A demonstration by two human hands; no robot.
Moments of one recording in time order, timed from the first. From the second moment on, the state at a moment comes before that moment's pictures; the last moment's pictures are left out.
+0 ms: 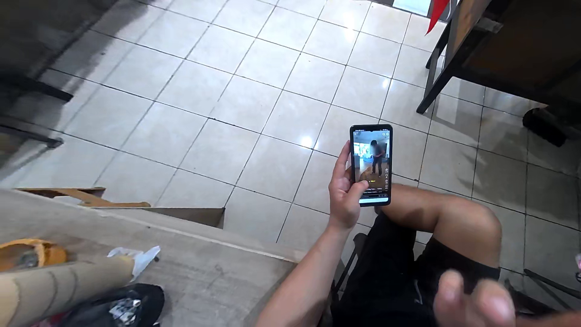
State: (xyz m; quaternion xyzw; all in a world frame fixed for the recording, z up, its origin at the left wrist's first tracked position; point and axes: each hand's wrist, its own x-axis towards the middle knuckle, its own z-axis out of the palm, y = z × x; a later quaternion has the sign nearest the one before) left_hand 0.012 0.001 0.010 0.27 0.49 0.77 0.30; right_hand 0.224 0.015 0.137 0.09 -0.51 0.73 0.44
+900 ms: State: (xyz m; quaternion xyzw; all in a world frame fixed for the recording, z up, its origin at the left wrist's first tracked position) left_hand 0.008 0.000 0.005 0.28 0.49 0.77 0.31; right_hand 0.099 0.226 -0.085 -0.34 -0.88 0.34 0.00
